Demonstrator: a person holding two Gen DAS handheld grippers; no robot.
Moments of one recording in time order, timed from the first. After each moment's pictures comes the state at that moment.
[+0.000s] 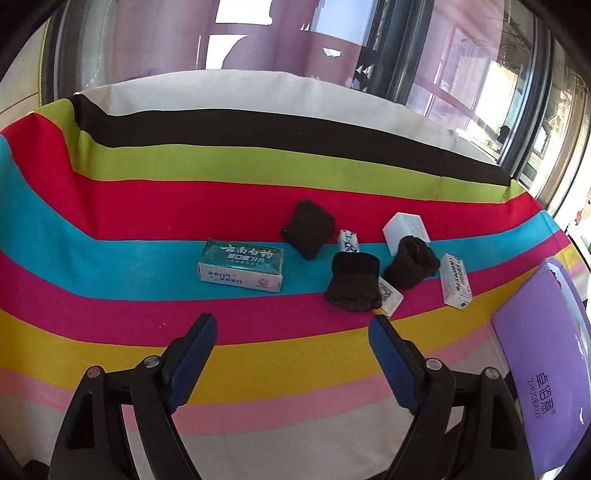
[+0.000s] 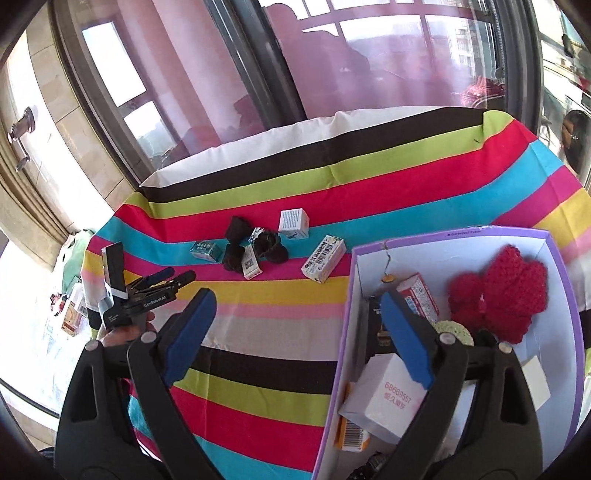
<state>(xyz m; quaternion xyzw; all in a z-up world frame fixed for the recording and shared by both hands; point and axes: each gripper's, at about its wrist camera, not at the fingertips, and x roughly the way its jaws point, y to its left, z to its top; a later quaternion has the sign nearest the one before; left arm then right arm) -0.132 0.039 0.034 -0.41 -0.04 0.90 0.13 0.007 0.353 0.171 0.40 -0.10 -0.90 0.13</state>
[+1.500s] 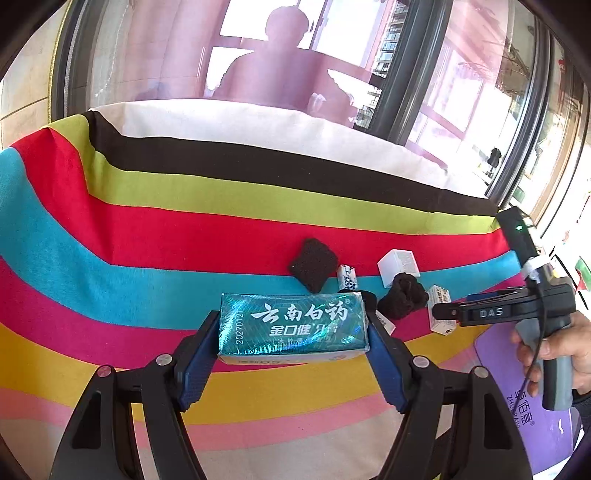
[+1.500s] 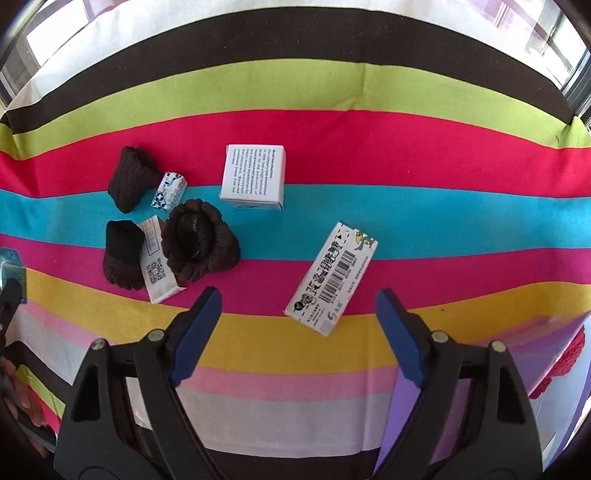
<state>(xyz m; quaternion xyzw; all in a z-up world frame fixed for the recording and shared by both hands) -0.127 0.017 0.064 -0.37 -0.07 0.91 0.15 -0.172 0.256 0.049 0.58 0.03 -0.81 0.00</state>
